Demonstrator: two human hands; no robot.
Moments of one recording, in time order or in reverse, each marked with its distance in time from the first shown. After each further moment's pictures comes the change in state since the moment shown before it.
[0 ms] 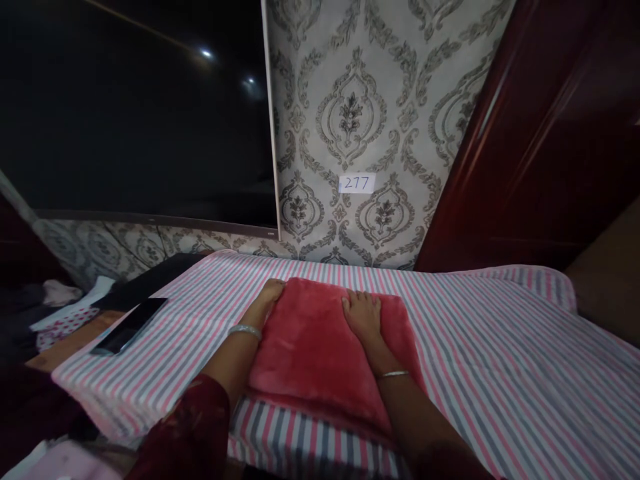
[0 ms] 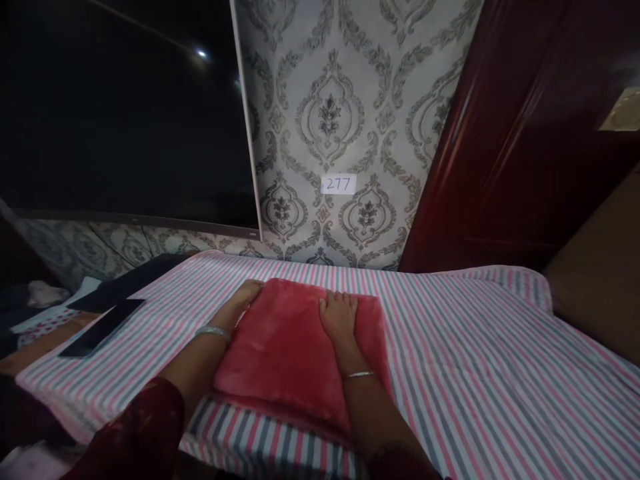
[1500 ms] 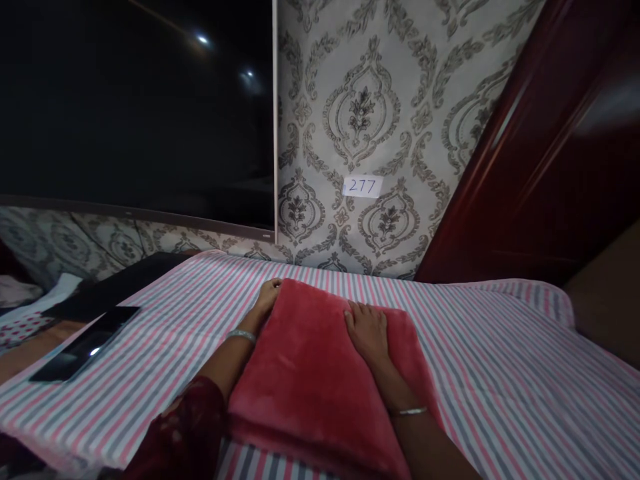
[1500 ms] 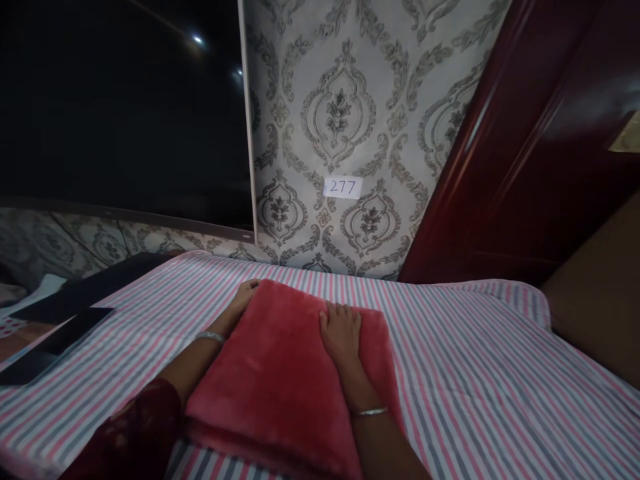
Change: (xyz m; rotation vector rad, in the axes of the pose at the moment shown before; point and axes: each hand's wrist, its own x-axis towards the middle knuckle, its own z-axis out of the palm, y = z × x) left_hand 0.060 -0.041 0.018 -0.419 0.004 0.280; right_hand 0.004 0.003 0.006 -0.041 -0.059 0.013
